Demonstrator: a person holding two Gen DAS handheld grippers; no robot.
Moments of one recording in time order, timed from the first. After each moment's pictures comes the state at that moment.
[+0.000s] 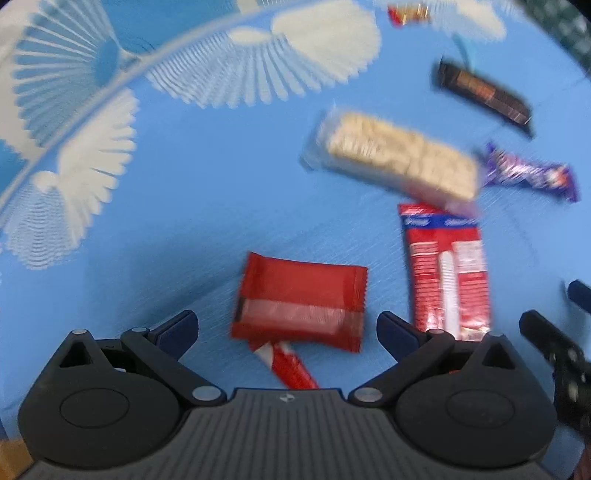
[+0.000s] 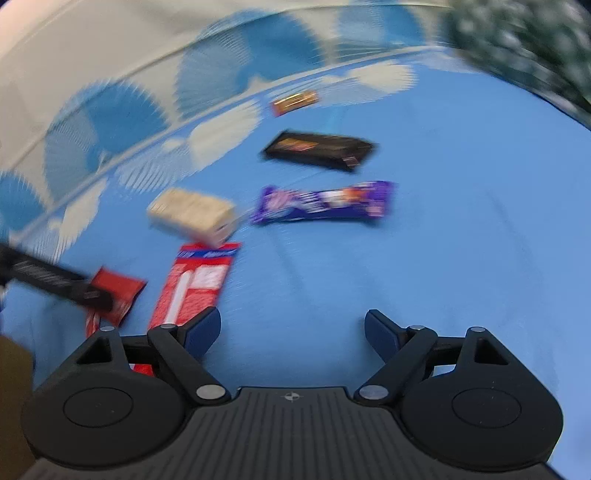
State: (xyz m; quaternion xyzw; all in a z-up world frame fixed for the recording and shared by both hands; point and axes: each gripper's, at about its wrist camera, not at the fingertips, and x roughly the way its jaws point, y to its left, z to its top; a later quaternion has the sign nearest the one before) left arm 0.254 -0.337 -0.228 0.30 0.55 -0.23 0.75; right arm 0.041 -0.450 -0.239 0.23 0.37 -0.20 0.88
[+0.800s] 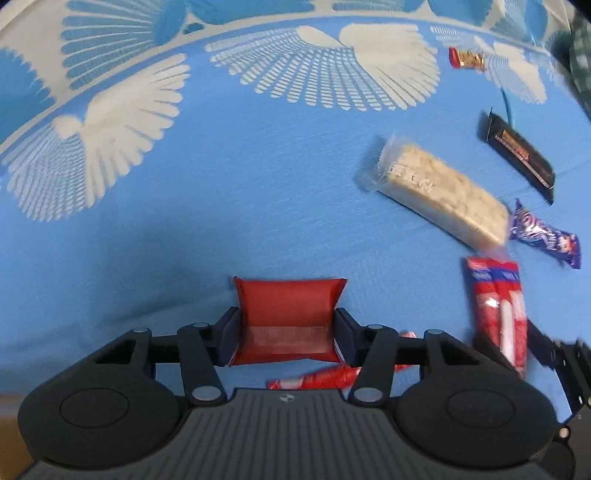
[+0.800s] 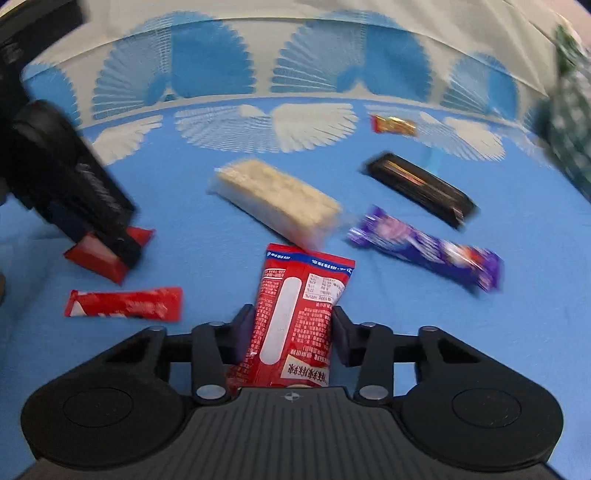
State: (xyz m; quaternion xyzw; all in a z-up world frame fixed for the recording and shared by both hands) left arm 0.269 -0.293 -0.213 0.18 0.57 -0.20 0.78; right arm 0.076 -0.410 -0.241 0.11 0.38 -0.18 0.90
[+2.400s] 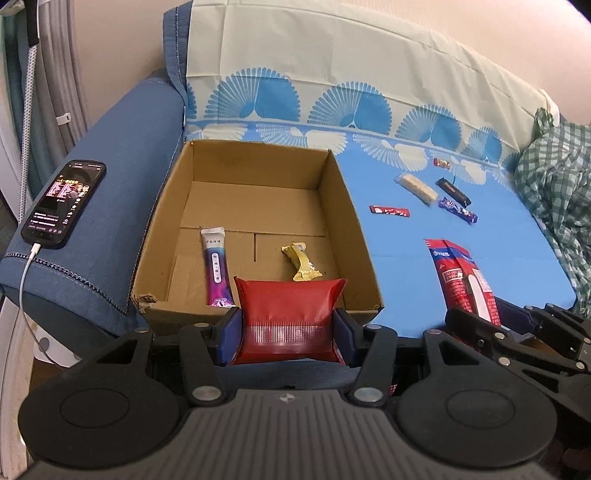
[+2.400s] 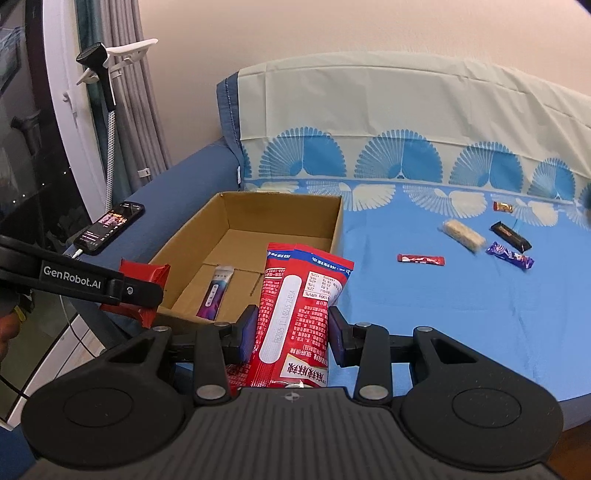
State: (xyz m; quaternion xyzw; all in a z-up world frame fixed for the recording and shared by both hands) left arm -0.153 0.093 0.012 0.02 0.43 -0.14 0.89; right arm -0.225 -0.100 -0.018 0.06 0.30 0.03 0.95
